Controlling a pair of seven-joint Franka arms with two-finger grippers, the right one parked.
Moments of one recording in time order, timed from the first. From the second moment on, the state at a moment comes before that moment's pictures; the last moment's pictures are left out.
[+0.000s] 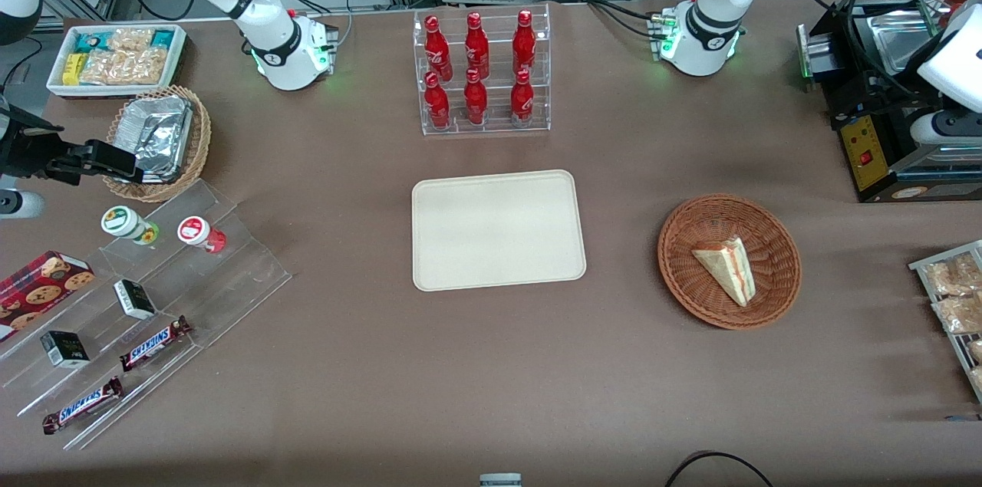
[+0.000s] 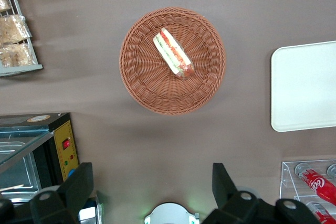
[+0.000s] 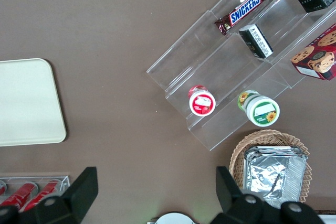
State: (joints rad) arm -0.07 -0.02 0.00 -1.48 0.03 1.38 -0.01
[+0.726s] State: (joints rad) arm -0.07 0.13 0.01 -1.51 0.02 1.53 -0.11
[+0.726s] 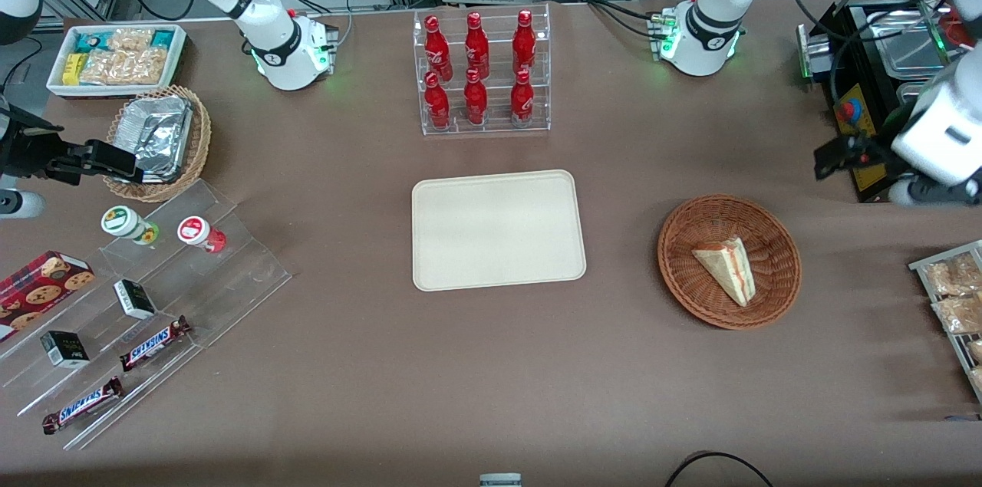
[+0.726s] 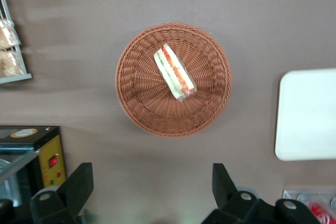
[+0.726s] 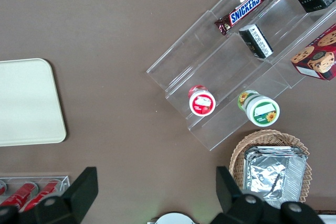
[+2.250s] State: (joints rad) arm -0.09 0.16 0.00 -2.20 0.03 2.40 -0.66
